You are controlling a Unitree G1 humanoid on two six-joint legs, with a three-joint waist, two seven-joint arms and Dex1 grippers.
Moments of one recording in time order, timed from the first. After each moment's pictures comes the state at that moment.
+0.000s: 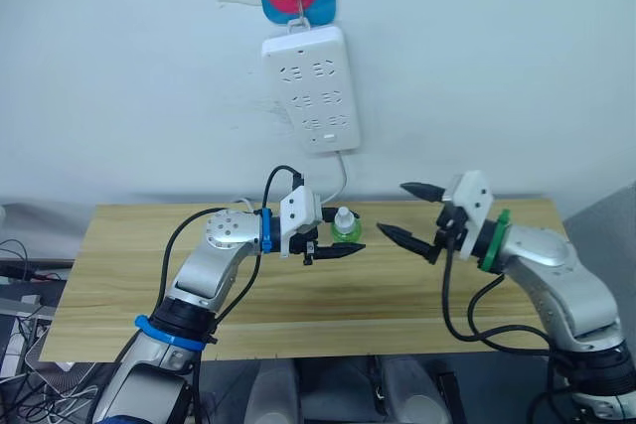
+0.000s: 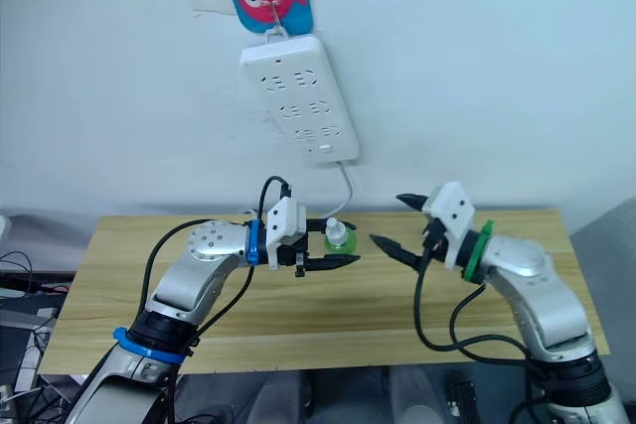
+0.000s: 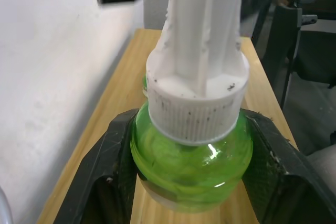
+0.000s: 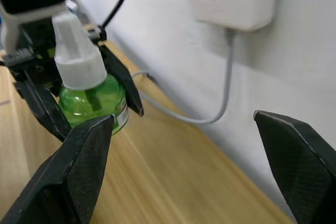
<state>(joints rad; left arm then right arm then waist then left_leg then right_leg) -0.46 0.45 -0.23 0.03 -0.27 0.12 -1.14 -0.24 -0.58 0.01 -0.43 0.43 0.49 0.80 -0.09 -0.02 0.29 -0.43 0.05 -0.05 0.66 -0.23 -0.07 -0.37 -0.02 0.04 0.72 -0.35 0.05</state>
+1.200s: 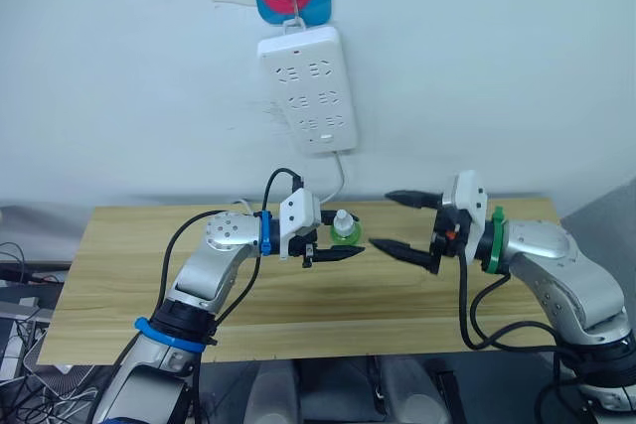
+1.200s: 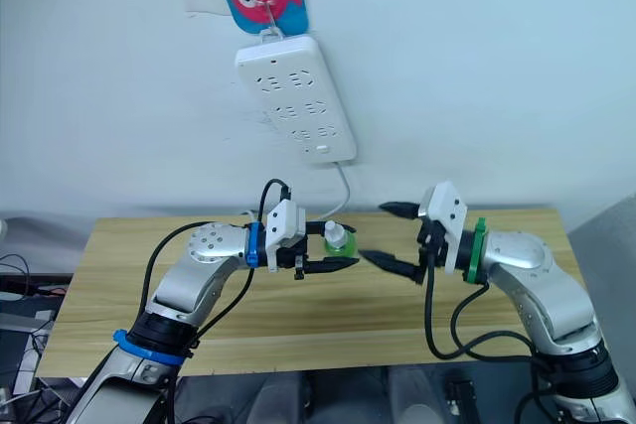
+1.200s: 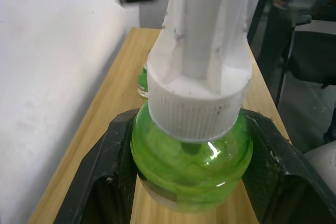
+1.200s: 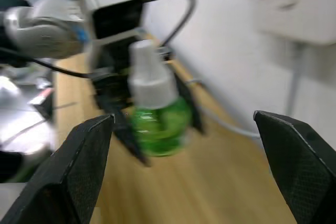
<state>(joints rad) -0.45 0.45 -0.23 0.04 -0.27 0.12 -1.15 -0.30 -0.58 0.07 -0.46 0.55 0.58 0.86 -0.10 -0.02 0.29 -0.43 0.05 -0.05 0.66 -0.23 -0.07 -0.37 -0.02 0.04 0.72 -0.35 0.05</state>
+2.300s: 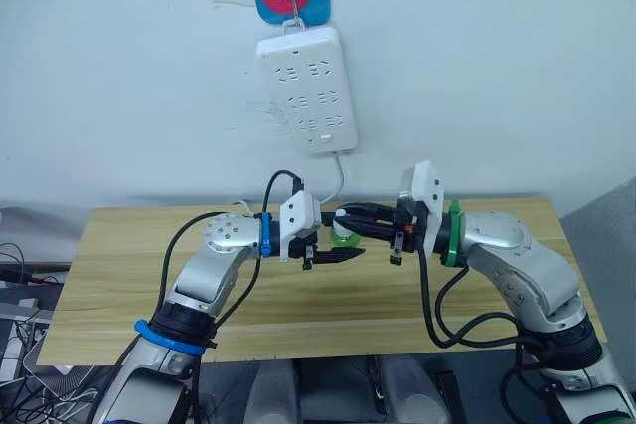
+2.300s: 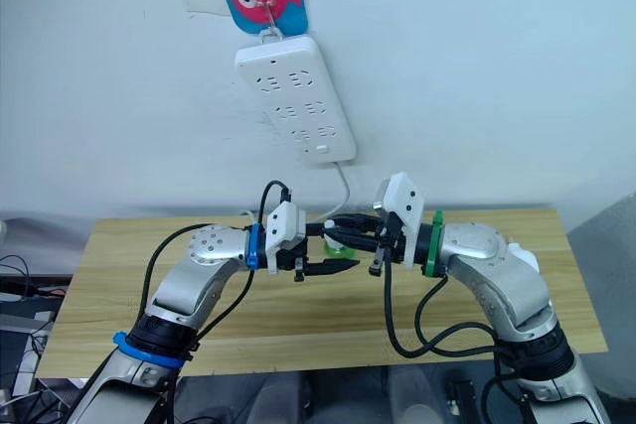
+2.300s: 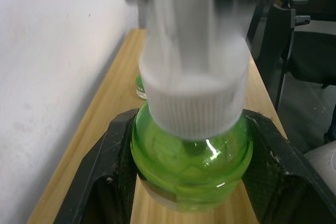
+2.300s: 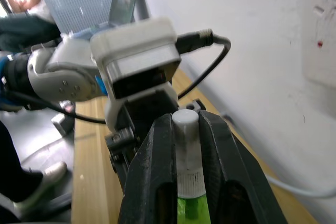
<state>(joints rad) -0.44 0.45 -0.23 0.01 -0.27 0.12 -1.15 -0.44 -0.40 0.13 -0.45 0.60 0.64 0.77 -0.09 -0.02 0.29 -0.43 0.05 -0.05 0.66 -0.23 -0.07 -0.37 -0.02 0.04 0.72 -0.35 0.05</state>
